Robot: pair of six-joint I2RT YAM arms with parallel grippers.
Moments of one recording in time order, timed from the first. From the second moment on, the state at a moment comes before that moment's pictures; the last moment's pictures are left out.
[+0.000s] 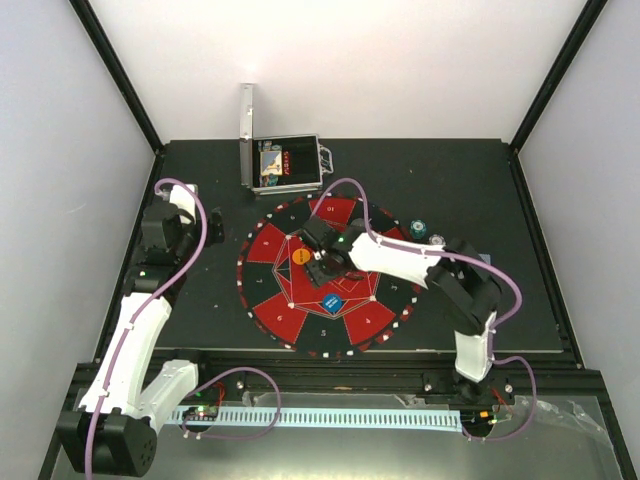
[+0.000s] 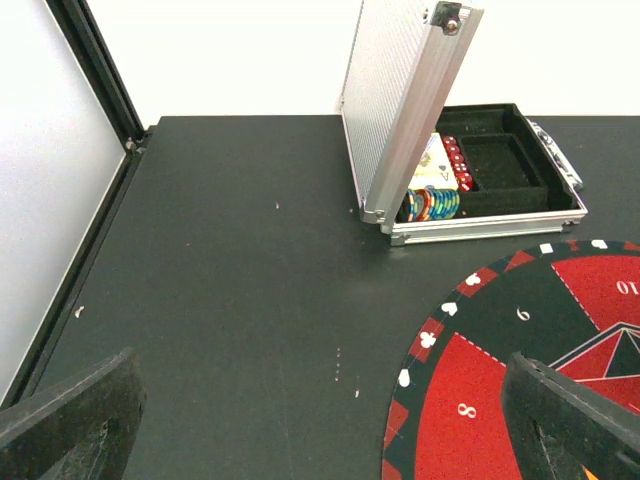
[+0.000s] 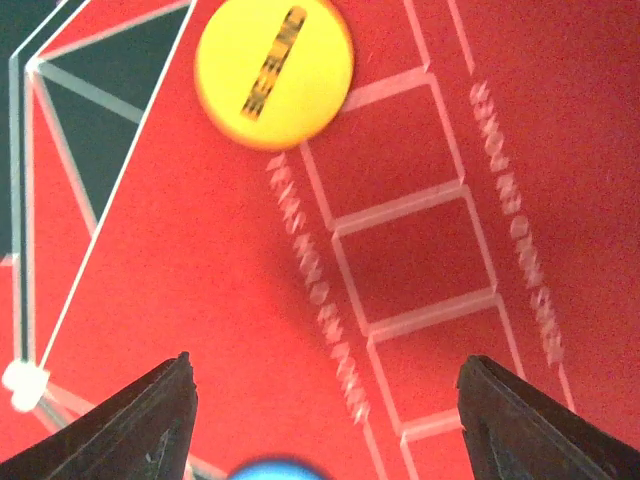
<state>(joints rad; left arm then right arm) -0.04 0.86 0.79 -0.35 -0.07 -0.04 0.93 1.87 1.31 -0.66 0.09 0.34</state>
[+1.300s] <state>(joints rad) -0.04 0.86 0.79 -0.35 -0.07 -0.04 0.87 2.27 1.75 -0.69 0.02 0.15</state>
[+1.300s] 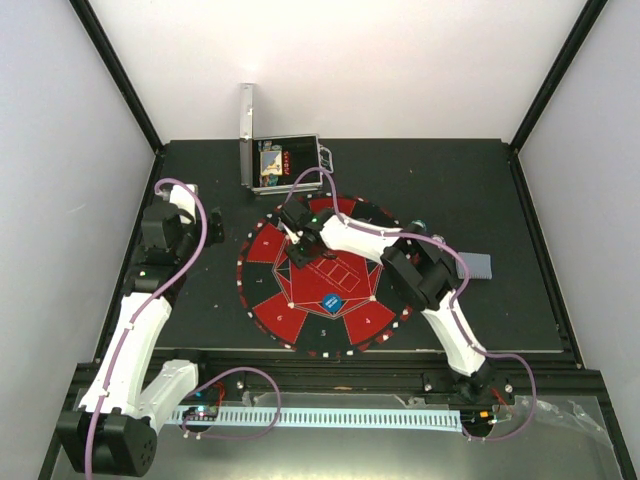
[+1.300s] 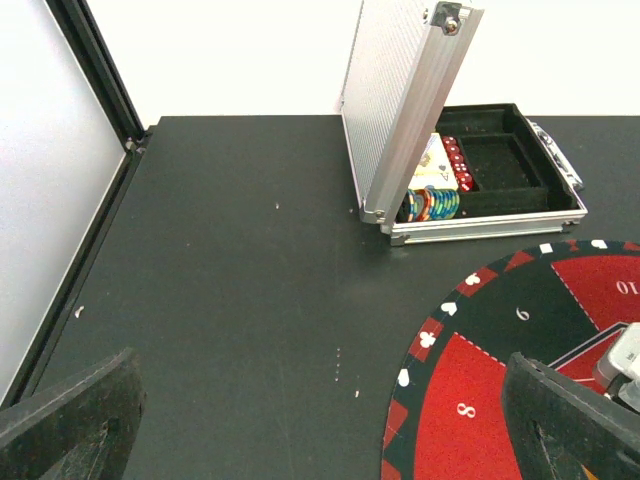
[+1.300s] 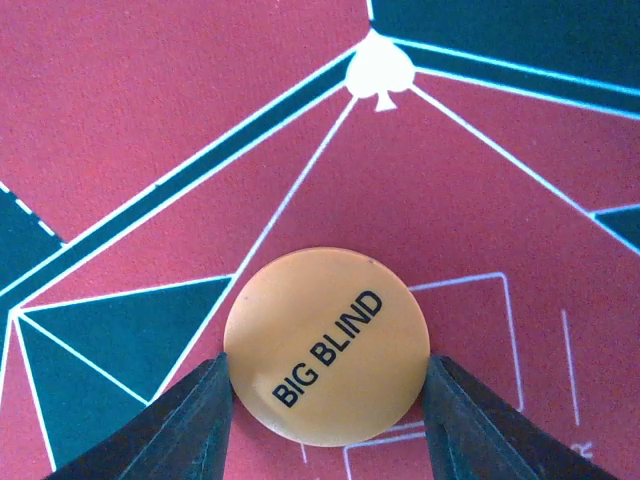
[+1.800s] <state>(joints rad) -0.04 0.86 0.79 -0.35 -0.07 -0.04 0.88 2.29 1.78 -0.66 -0.10 0.02</state>
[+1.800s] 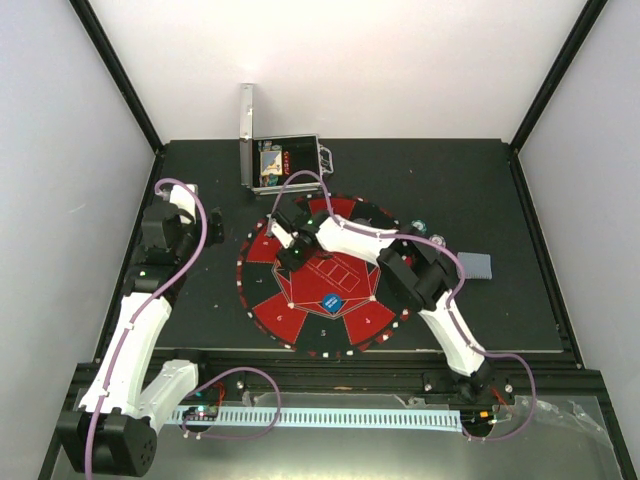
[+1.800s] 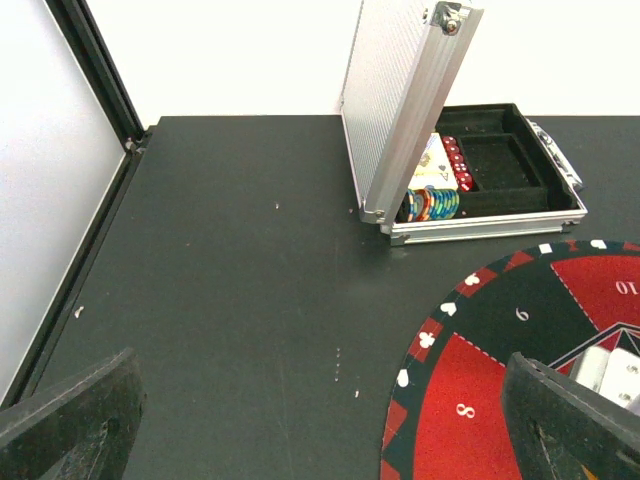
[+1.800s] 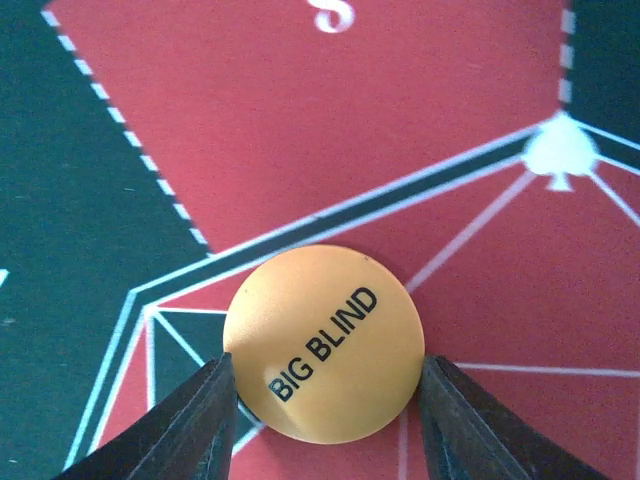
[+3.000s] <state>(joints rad) -0.04 0.86 0.79 -0.35 -0.09 -0.04 0.96 2.08 1.59 -0.66 -0.11 0.04</state>
